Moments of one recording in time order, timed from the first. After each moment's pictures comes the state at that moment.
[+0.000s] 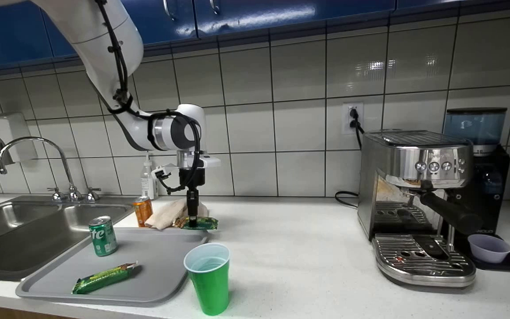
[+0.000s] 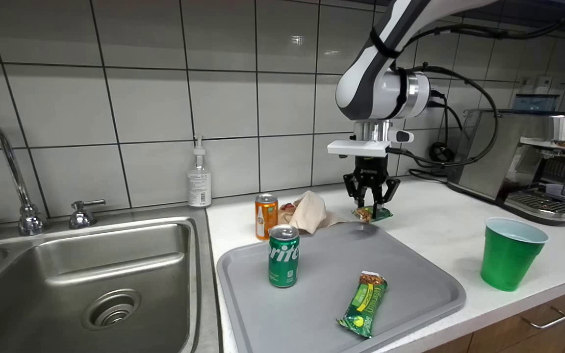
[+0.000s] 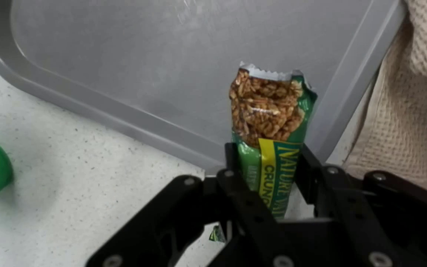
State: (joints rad) arm 0.11 0.55 -0.10 -1.93 0.12 2.31 0.96
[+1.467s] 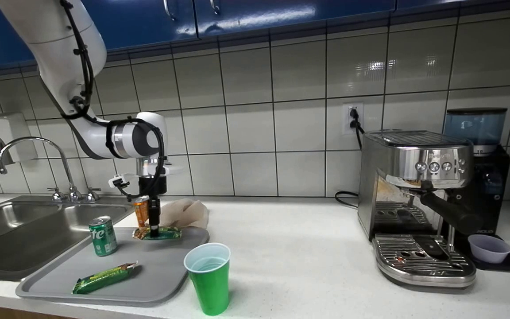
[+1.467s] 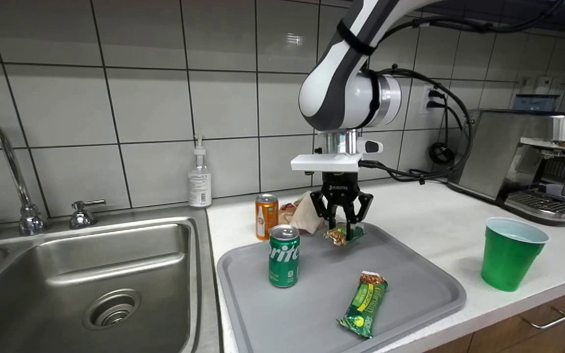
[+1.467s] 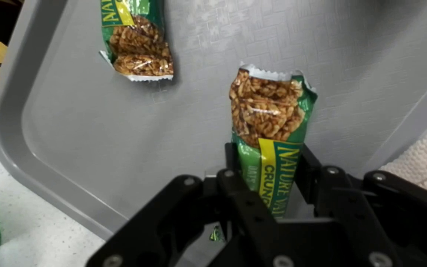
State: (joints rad) arm 0.26 0.52 -0.06 -2.02 0.10 2.32 0.99
